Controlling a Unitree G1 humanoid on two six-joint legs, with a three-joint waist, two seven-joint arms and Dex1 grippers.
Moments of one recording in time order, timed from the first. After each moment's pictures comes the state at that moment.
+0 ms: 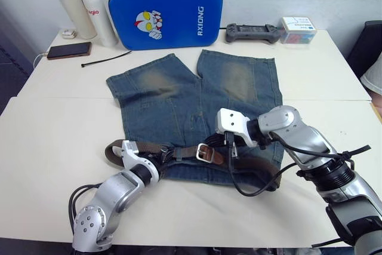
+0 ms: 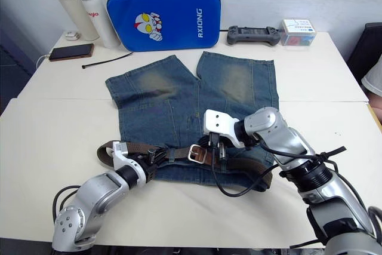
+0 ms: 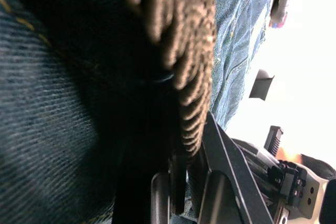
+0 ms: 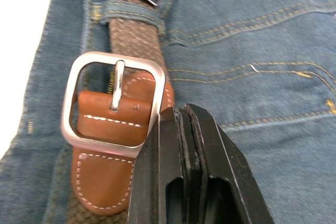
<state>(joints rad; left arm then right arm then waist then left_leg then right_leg) 0.05 0.26 -0.02 -0.51 -1.93 0.48 0.90 -0.70 -0.66 0.43 -0.12 0.16 0.51 1.18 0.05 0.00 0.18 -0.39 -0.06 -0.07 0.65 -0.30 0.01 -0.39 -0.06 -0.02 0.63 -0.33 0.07</state>
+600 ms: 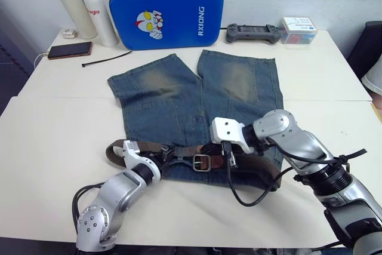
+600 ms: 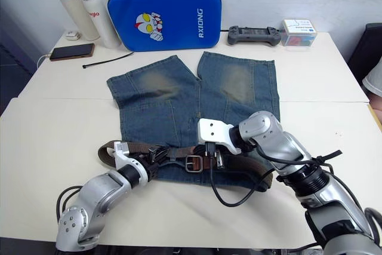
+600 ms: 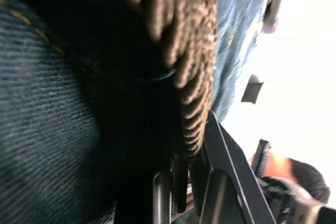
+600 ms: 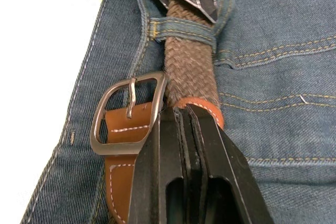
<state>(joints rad) 0.04 0.13 0.00 -0.50 -1.94 0.41 0.89 -0.68 -0.64 0.46 -0.17 0.13 0.50 1.21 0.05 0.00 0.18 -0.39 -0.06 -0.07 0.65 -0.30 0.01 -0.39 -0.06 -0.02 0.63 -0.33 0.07</state>
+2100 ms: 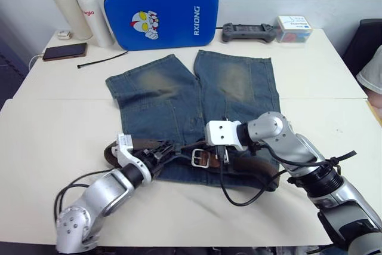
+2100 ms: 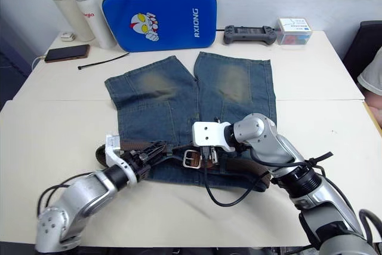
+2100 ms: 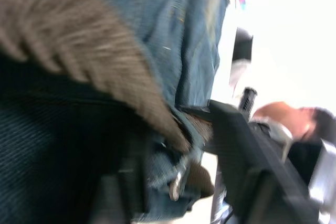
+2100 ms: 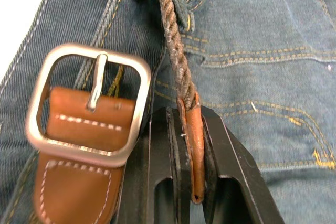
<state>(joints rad) 0.08 0.47 0.15 -0.57 -1.96 0.75 0.64 -0.66 -0.60 0.46 -0.14 -0.02 0.31 1.14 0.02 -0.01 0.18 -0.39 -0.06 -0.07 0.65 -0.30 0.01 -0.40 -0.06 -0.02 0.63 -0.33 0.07</state>
